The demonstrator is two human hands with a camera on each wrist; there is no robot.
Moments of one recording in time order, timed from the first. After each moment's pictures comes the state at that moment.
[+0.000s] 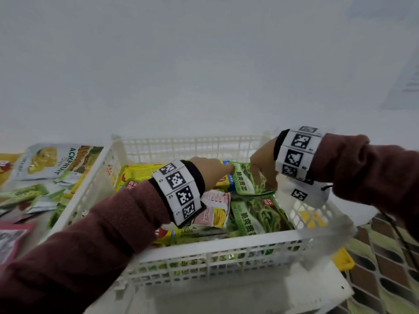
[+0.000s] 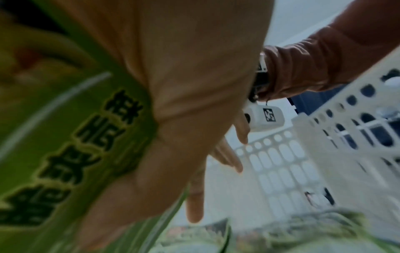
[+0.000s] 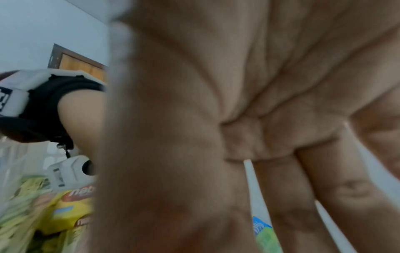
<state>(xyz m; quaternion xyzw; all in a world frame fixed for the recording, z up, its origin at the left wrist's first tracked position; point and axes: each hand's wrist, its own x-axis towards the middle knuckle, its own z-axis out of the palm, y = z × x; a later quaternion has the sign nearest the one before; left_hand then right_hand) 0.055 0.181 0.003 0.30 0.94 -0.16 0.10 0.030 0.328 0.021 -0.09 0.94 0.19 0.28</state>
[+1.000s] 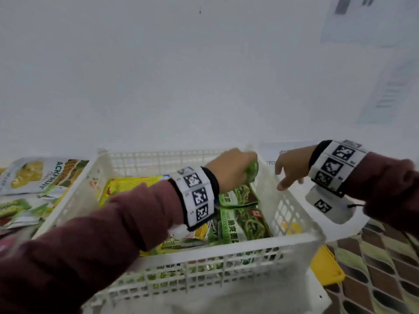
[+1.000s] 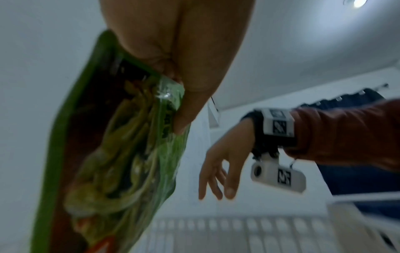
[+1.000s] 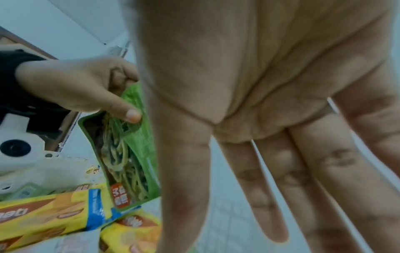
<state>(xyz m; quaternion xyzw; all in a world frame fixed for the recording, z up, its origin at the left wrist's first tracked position) 0.072 0.244 0.033 0.37 0.92 0.13 -0.05 0.061 0.413 0.051 -0.02 0.97 0.12 0.21</state>
